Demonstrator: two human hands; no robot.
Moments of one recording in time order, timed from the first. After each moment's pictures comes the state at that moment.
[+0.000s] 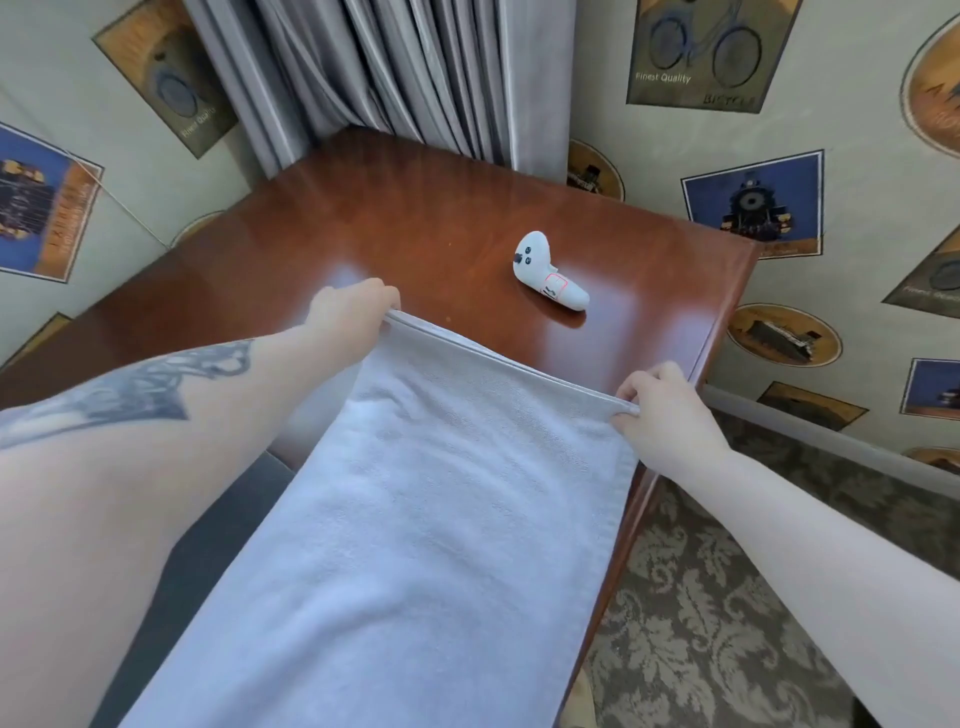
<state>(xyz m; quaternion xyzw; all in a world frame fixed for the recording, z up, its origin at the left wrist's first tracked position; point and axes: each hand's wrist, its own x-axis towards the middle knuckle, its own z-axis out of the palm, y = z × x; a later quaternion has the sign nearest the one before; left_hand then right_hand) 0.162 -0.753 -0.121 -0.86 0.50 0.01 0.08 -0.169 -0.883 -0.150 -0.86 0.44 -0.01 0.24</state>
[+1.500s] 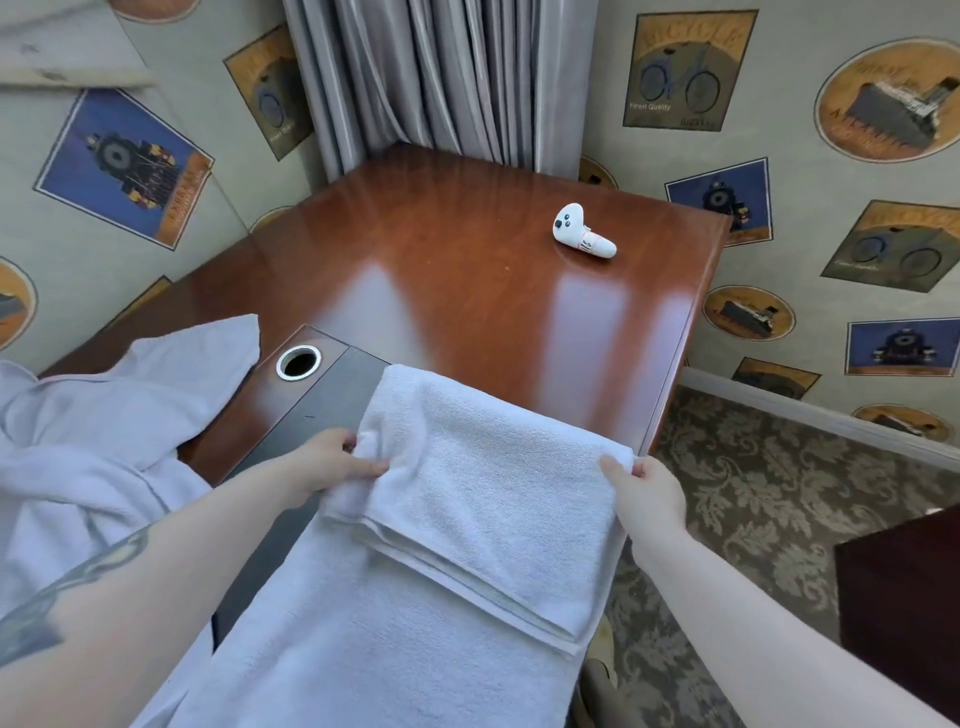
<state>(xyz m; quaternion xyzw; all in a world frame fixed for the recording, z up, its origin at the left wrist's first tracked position) 0.079 -0.435 -0.140 -0.85 0.20 0.42 -0.25 -0.218 -0.600 -0.172 -0.51 0.66 -0.20 0.52</state>
